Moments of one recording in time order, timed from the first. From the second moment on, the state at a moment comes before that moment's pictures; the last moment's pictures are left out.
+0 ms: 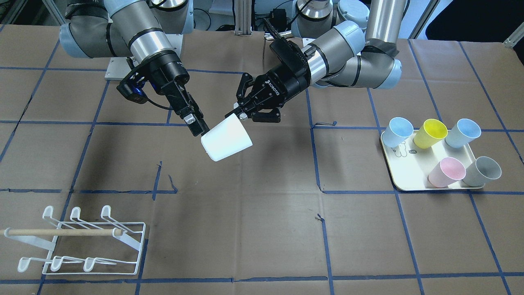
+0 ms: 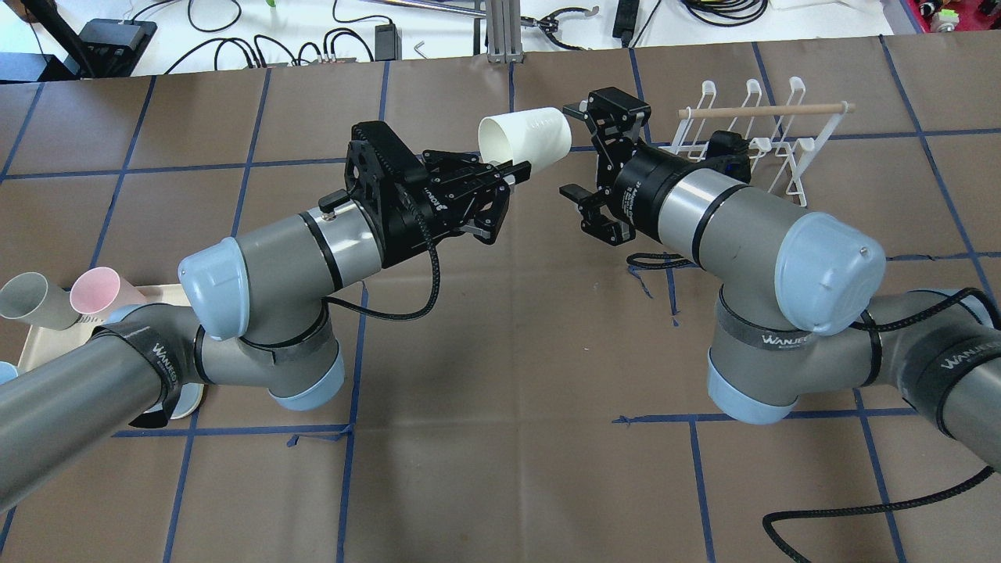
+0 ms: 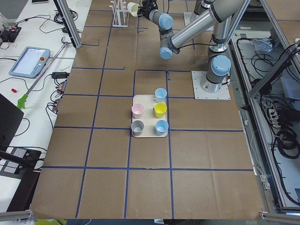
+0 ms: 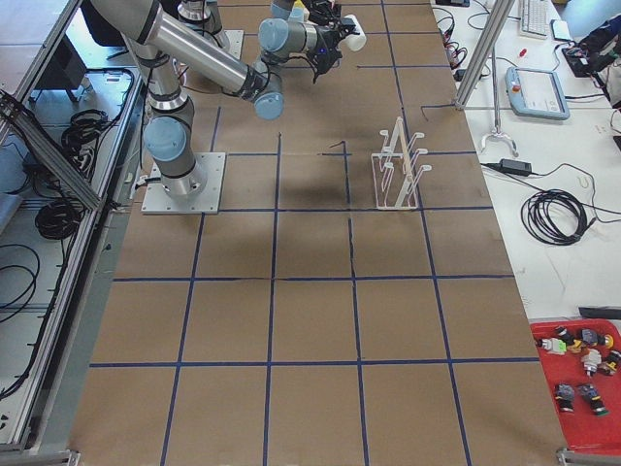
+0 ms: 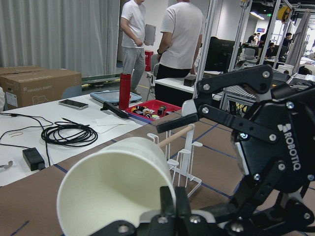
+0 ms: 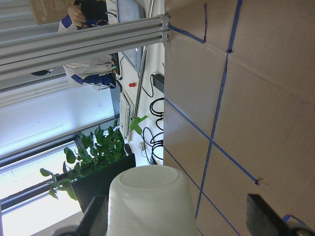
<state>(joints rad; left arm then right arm) -1.67 -1.79 -2.20 0.47 0.70 0.16 1.65 -1.52 2.23 -3.36 -1.08 1.66</state>
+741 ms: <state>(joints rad) -1.67 -1.79 -2.19 0.47 0.71 0.15 1.68 -1.50 2.20 -3.34 -1.08 1.66</state>
